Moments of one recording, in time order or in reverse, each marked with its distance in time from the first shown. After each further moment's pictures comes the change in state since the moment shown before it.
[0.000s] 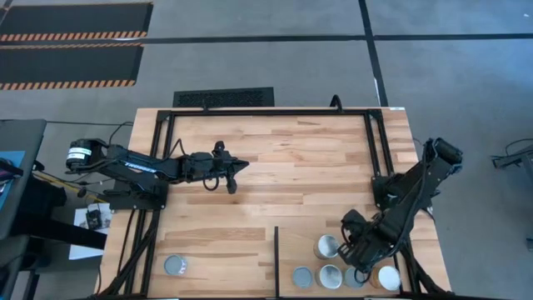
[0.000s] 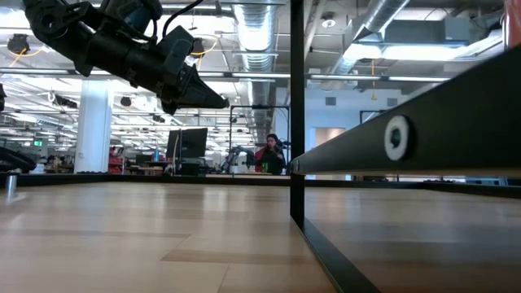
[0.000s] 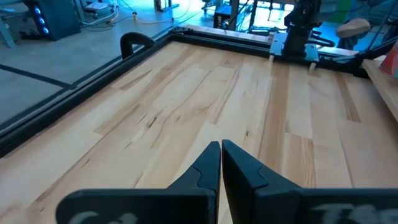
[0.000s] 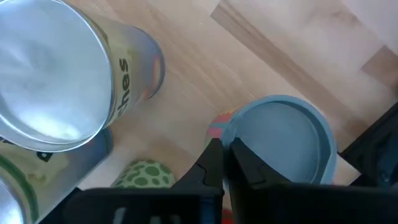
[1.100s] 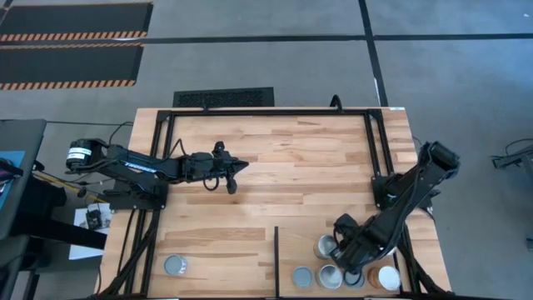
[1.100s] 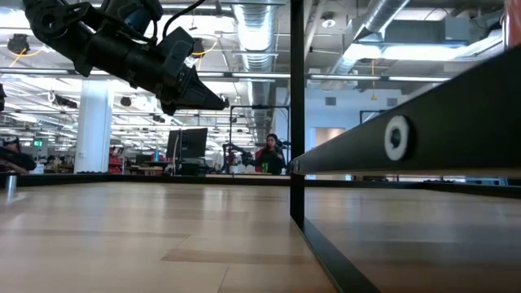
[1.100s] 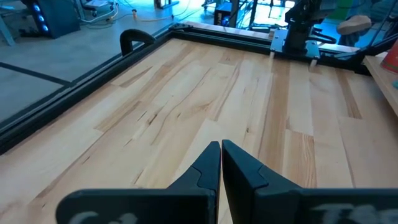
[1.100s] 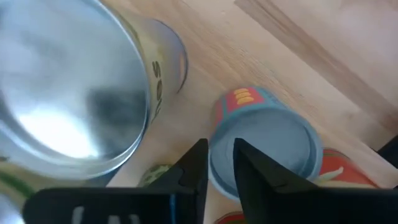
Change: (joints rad) left arm 0.000 0.000 0.000 -0.012 0.001 -0.001; right arm -0.038 0.065 -0.001 0.097 -0.051 -0.013
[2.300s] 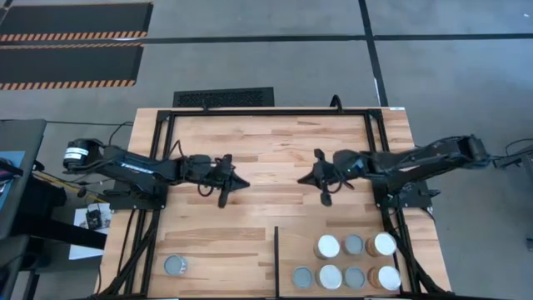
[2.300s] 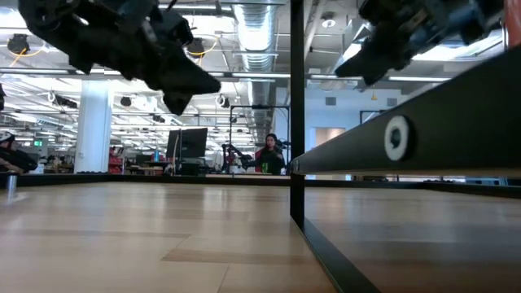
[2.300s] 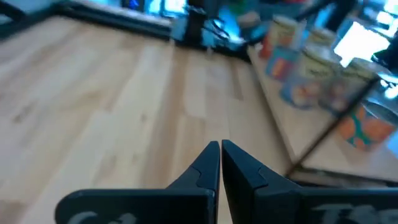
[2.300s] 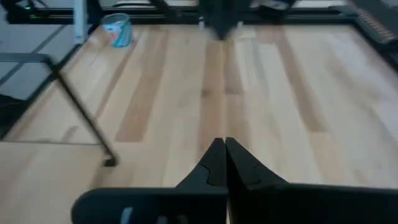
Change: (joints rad) left arm -0.035 -0.030 0.002 -0.019 0.360 -0.079; right arm -0.766 -0.484 -0.633 1.178 -0.054 -1.734
